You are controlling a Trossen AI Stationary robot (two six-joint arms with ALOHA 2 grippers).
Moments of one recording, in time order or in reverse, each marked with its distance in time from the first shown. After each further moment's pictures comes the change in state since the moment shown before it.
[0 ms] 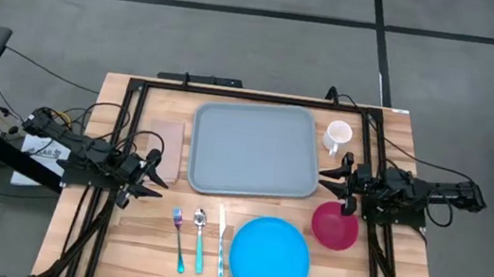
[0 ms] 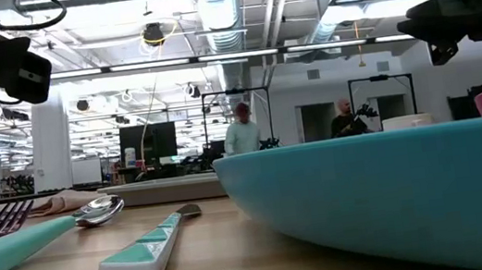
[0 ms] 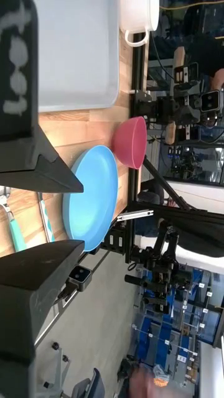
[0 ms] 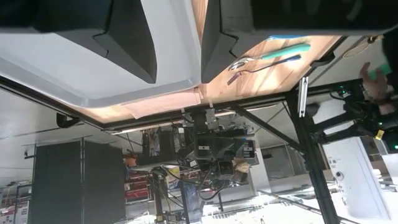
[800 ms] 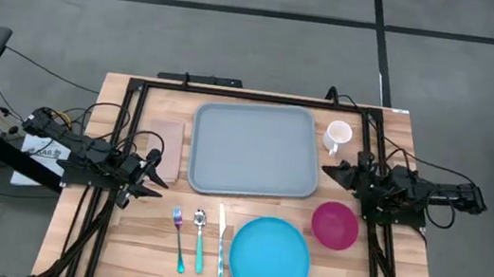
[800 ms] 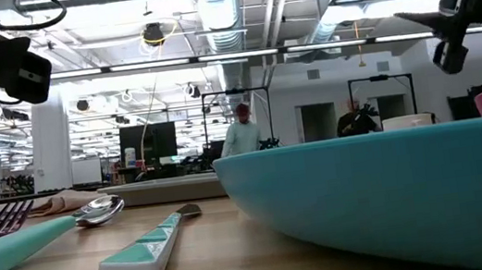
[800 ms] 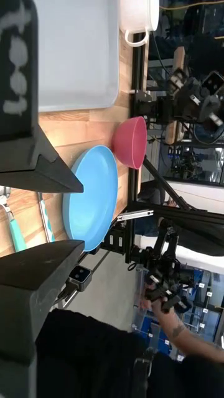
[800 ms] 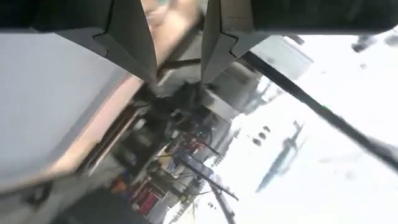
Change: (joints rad) left arm 0.000 0.000 0.000 0.000 0.000 0.000; right arm -0.028 0.000 0.000 0.131 0.034 0.782
